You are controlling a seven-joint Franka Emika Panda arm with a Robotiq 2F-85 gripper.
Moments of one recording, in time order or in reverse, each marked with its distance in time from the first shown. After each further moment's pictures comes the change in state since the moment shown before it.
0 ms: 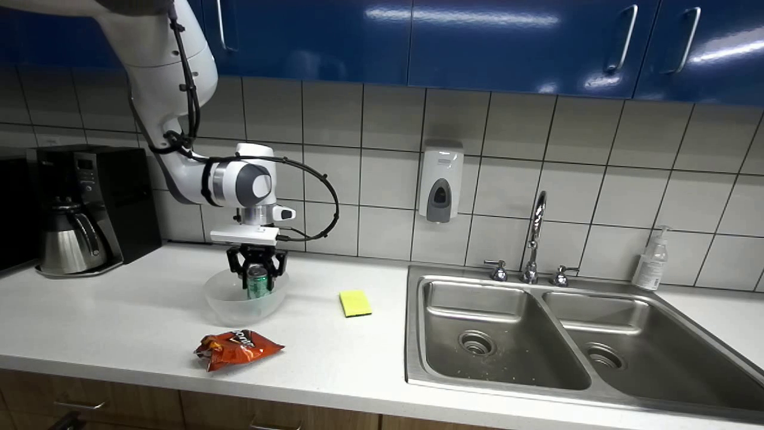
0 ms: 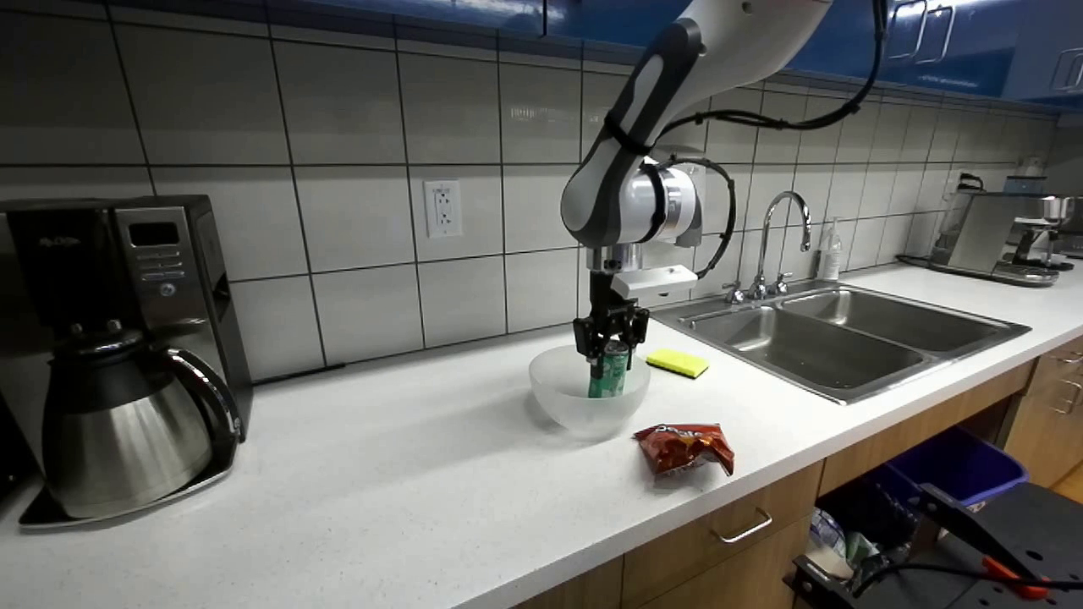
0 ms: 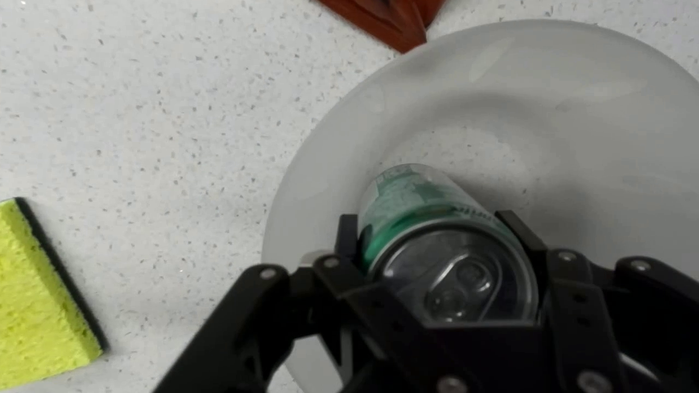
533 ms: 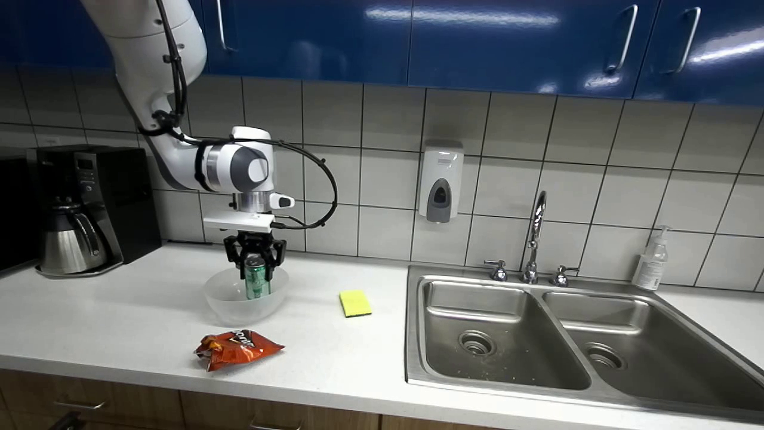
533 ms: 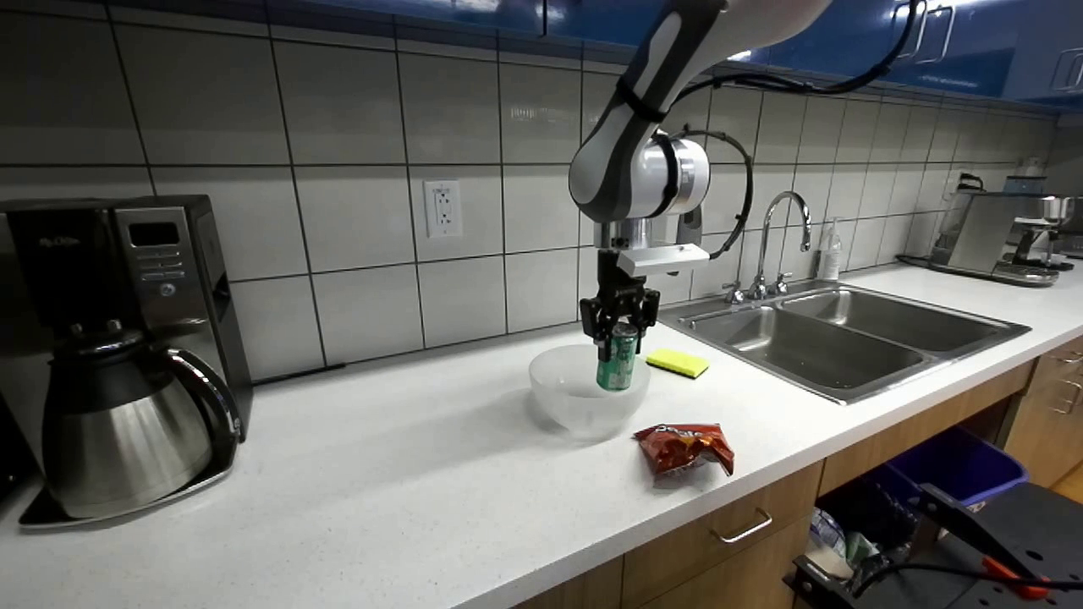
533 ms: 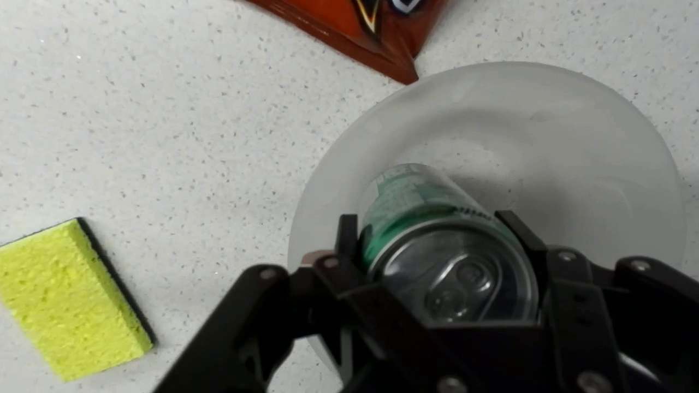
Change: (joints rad) arm 0.011 -0.105 -0.017 -0.074 0.000 -0.026 0.051
